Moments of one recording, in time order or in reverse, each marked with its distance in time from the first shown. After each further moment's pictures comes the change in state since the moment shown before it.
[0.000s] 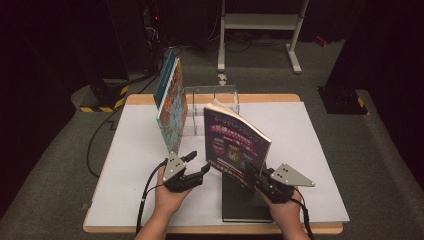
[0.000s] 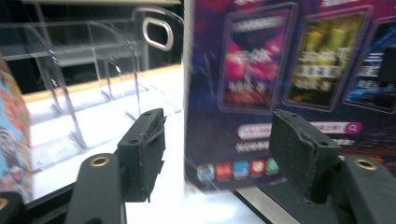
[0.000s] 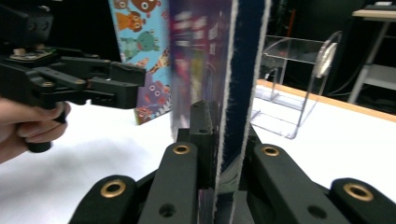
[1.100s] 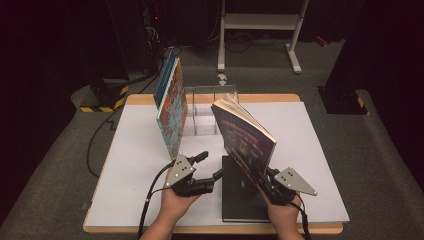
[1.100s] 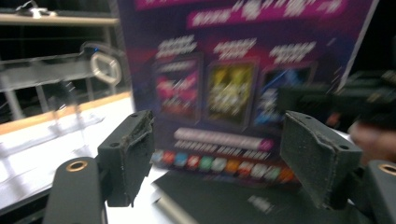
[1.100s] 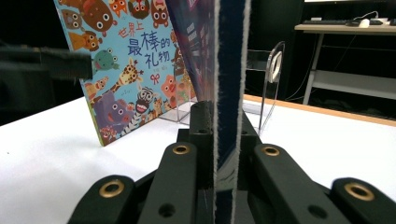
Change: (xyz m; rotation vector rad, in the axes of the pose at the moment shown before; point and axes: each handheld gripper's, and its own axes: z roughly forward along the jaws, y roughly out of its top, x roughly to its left) left arm -0.053 0.022 -0.003 -0.040 -0.184 -0.027; right arm 0.006 -0.008 -0.004 -0.080 -0.168 0.055
